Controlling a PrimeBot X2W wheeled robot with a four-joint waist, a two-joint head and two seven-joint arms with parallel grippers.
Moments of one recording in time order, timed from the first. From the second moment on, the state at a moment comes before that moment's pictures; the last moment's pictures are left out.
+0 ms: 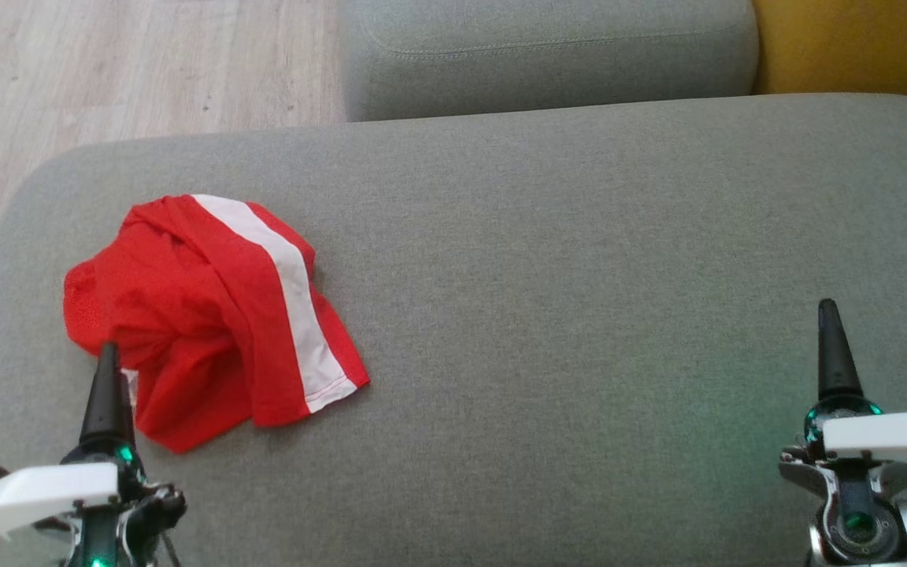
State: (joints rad) left arm -0.01 0.03 0.14 0.21 -1.37 -0.12 0.01; right arm -0.06 -0.04 -0.10 0.24 1.15 0.13 0.02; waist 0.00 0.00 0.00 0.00
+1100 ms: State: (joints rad) left arm 0.00 0.03 -0.06 0.03 -0.74 -0.04 -0.08; right arm -0.06 -0.04 -0.01 0.17 0.58 0.13 -0.08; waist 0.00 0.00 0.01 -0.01
